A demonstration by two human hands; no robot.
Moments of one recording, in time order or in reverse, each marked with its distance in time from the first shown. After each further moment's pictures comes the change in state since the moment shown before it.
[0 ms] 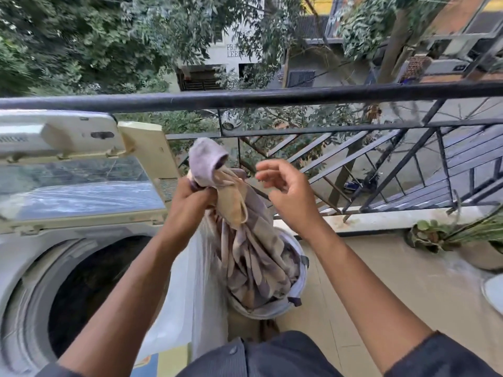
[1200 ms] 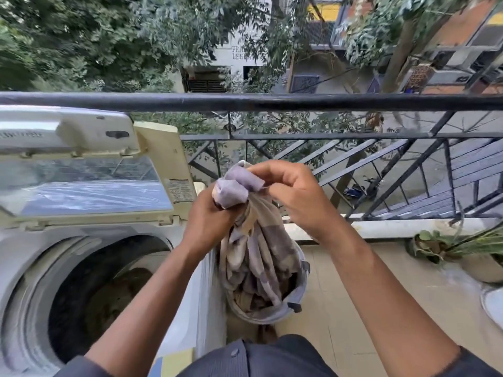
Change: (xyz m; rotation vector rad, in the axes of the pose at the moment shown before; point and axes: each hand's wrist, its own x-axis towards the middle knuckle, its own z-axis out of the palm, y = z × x) left_hand -0.002 -0.026 0.001 0.195 0.085 -0.073; right_hand 0.002 -0.048 0.003 0.148 -0.295 -0.096
